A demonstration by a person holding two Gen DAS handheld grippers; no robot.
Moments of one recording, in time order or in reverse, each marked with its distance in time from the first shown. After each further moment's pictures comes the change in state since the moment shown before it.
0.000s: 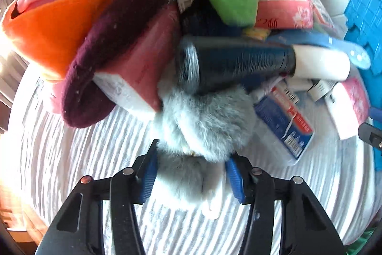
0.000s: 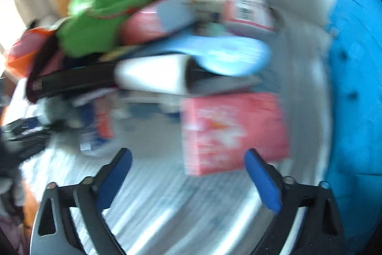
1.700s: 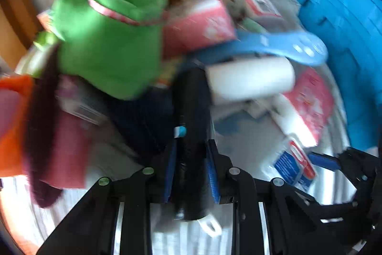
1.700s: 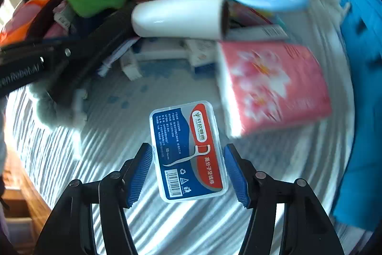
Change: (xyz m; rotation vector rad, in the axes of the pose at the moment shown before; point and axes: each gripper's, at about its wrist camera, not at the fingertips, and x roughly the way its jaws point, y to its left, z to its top) left arm 0.026 -0.072 0.064 0.245 0.044 -0.205; right arm 0.009 0.042 -0.037 0.105 0.125 -0.063
